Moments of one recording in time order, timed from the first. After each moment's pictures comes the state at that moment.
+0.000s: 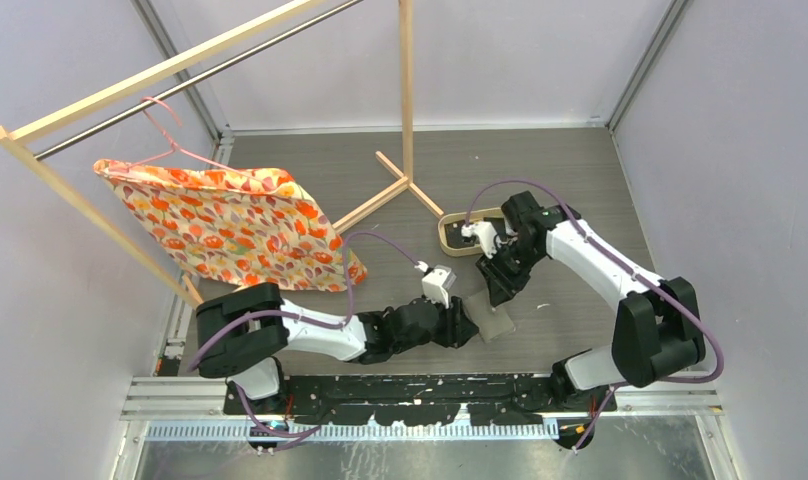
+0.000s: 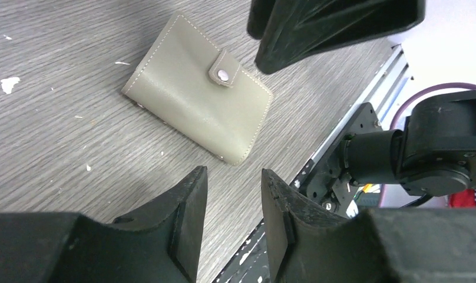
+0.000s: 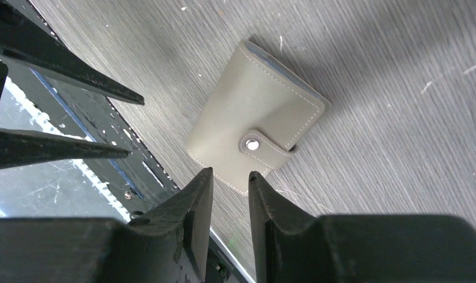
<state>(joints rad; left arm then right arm) -1.30 1.61 0.65 0.56 -0.24 -0.83 0.38 1.42 1.00 -1.01 -0.46 -0.50</state>
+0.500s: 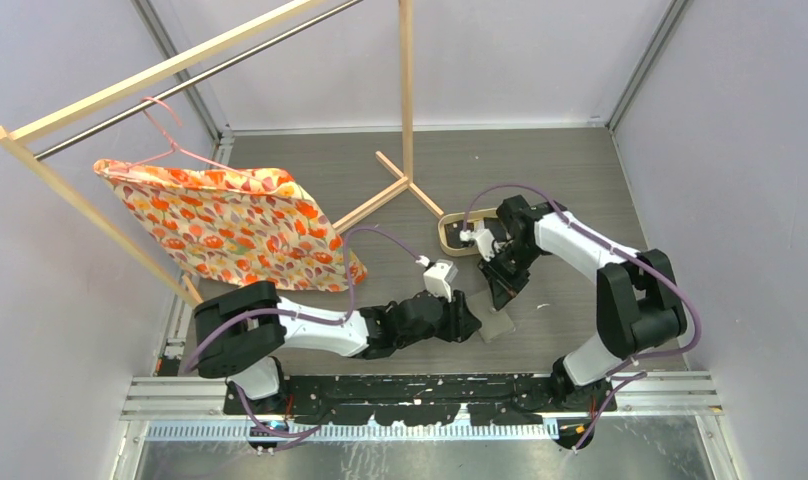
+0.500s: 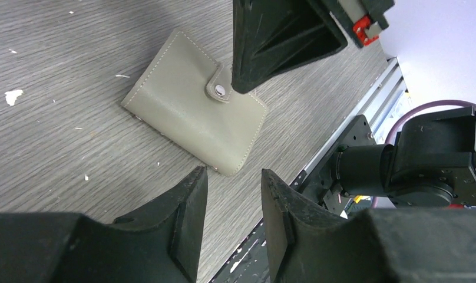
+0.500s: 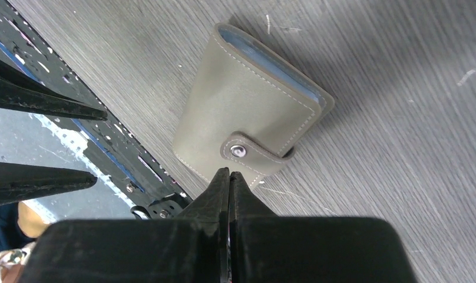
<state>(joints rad) -1.28 1.60 0.71 0.48 -0.24 -0.84 0.33 1.55 1.00 -1.03 -0.45 -0.50</state>
